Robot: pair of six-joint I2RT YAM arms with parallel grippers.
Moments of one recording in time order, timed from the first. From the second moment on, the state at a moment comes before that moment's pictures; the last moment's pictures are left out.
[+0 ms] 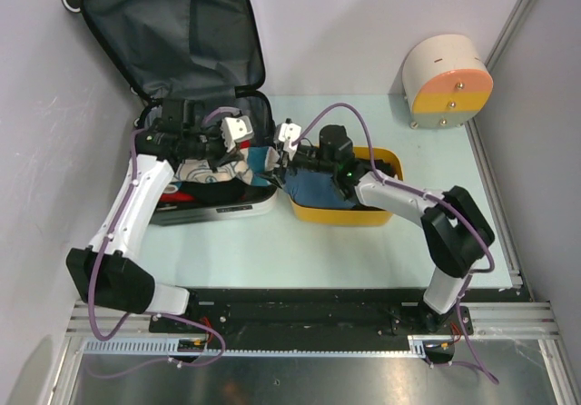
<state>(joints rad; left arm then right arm) -0.18 1.40 1.43 -0.86 0.68 0.89 0.73 1.72 1.20 0.51 -0.60 -0.31</state>
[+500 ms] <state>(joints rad) -0.04 1.33 1.38 -0.84 0.65 0.90 0.72 1.83 1.30 0.52 -0.58 -0.26</state>
